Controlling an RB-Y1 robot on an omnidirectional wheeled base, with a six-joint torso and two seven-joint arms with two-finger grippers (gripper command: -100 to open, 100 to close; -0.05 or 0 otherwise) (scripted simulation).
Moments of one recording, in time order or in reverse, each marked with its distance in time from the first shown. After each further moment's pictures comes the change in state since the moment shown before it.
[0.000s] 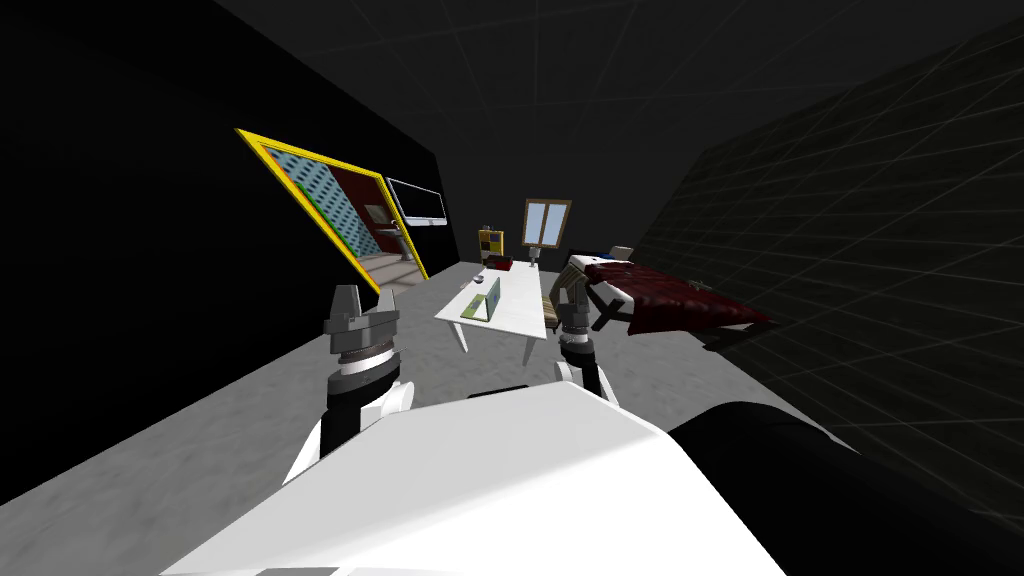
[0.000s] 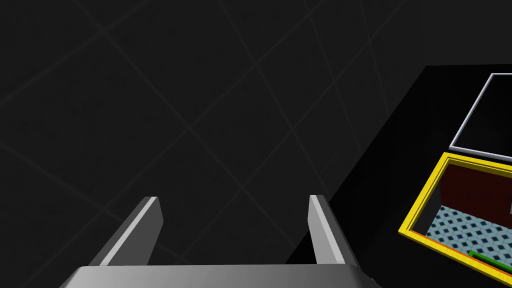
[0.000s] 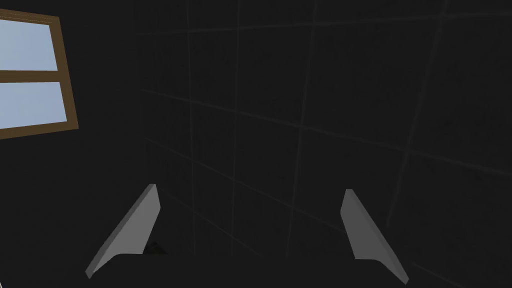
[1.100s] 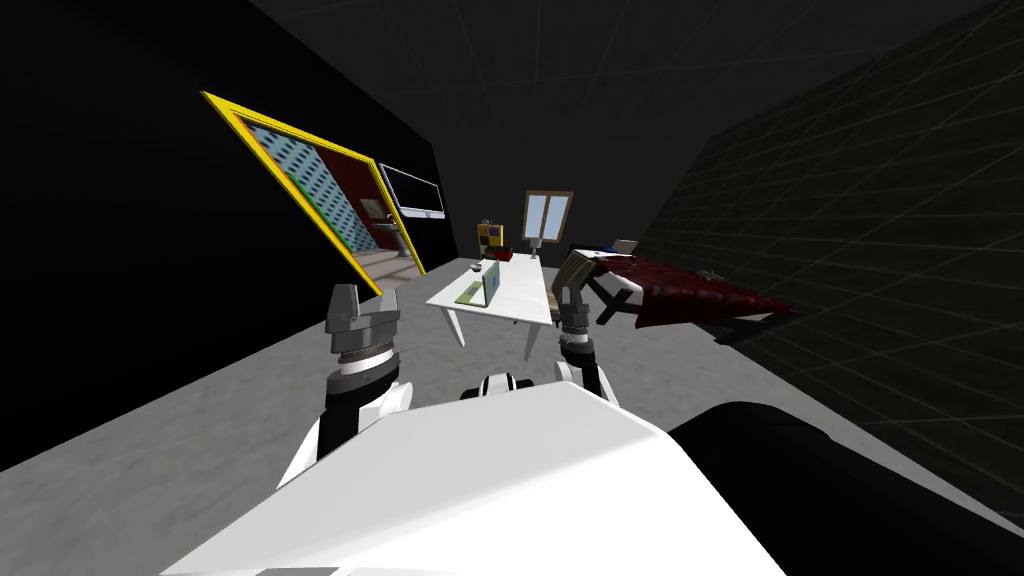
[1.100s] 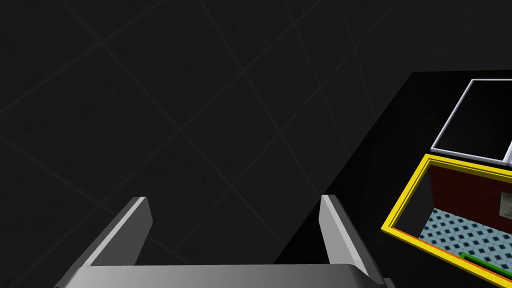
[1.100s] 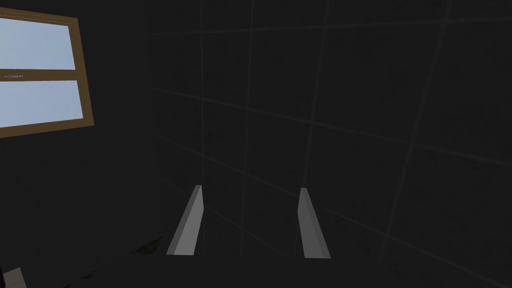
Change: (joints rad) left arm 0.001 0.022 0.000 -0.002 -0.001 0.006 0.001; right arm 0.000 0.000 0.000 0.000 0.000 0.000 0.000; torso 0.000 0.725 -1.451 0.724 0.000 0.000
